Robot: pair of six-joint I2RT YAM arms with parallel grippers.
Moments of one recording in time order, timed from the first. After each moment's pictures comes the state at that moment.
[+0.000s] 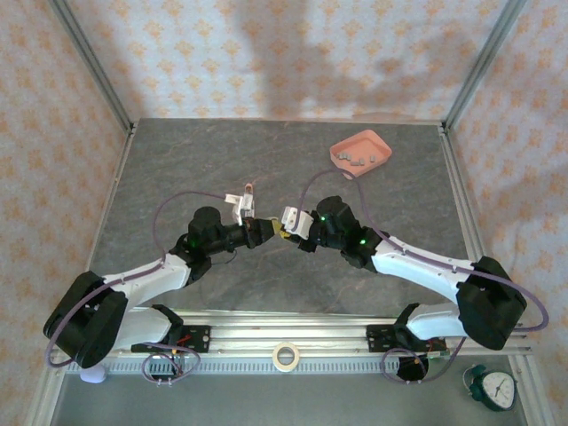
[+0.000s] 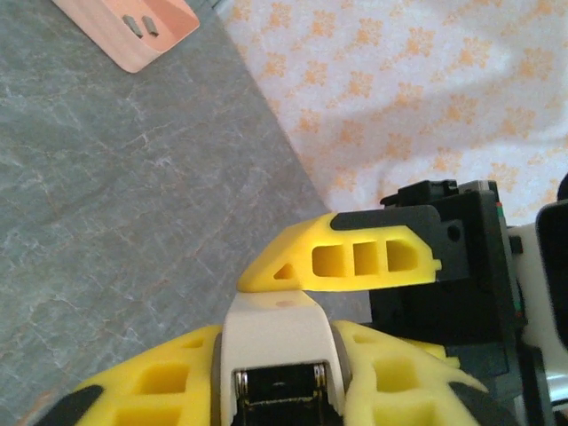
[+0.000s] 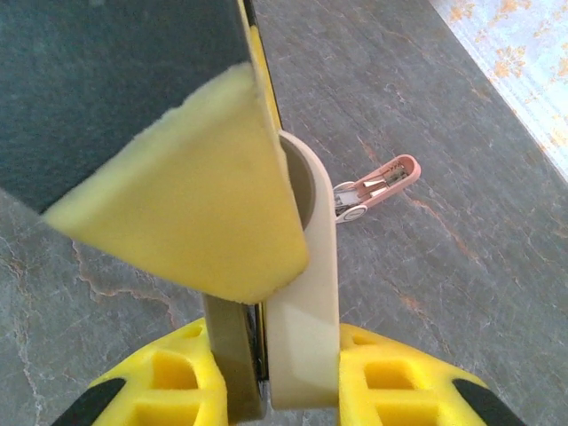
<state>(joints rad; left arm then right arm) -0.50 1.21 0.42 0.58 0.56 -0.77 0.81 1.29 0.74 0.04 -0.20 -0.51</state>
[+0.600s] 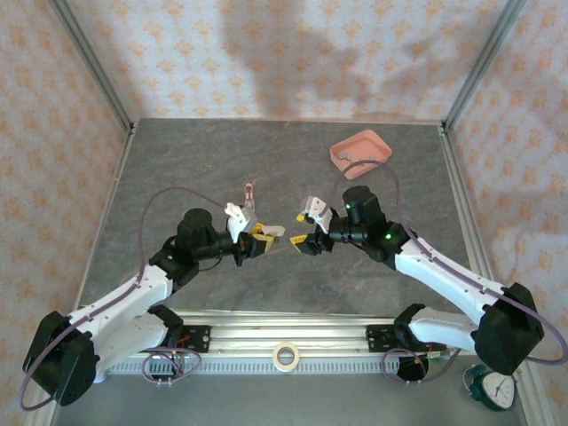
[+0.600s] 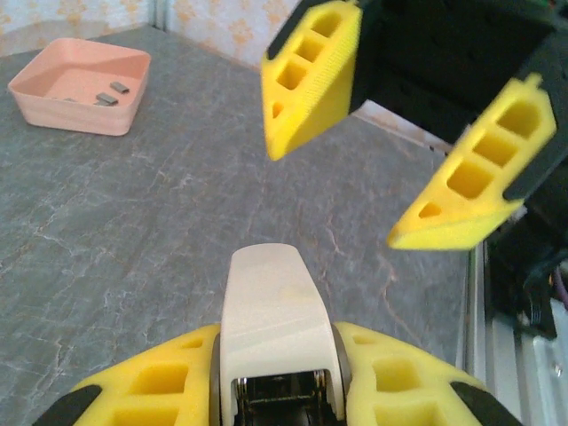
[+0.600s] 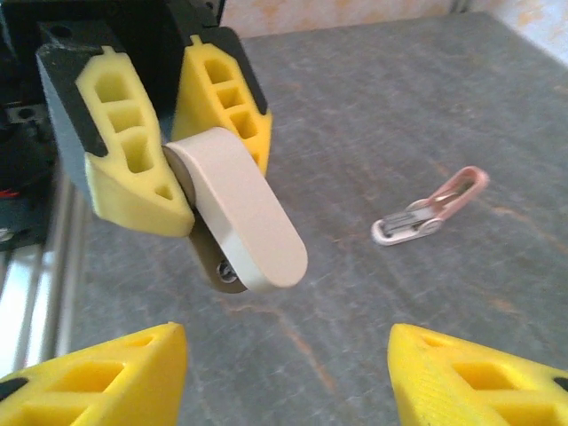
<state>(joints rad) -0.51 0.95 0.47 0.14 0.61 0.00 0.65 1.13 0.77 -0.18 -0.59 -0.34</state>
